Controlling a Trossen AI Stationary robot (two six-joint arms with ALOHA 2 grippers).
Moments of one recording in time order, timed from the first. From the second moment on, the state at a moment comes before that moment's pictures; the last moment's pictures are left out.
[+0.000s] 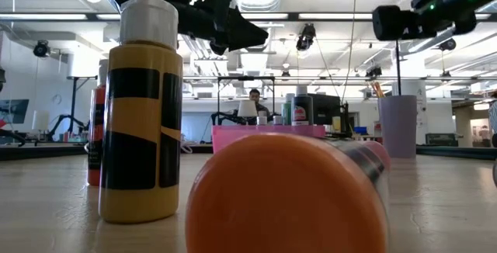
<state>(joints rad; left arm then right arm) 0.30 1.50 0.90 0.50 0.17 0.12 0.11 0.85 0.56 -0.57 1.57 0.81</state>
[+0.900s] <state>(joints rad) 0.30 1.50 0.90 0.50 0.17 0.12 0.08 0.85 0.38 -0.47 1.55 0.97</state>
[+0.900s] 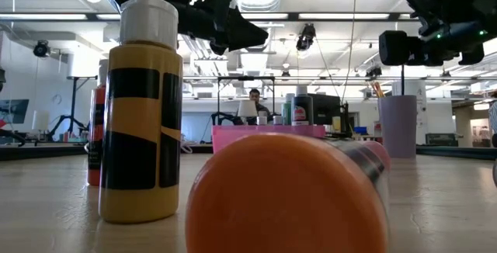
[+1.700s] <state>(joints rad) 0.30 1.50 0.90 0.50 0.17 0.12 0.04 0.85 0.28 -0.35 1.48 0.98</state>
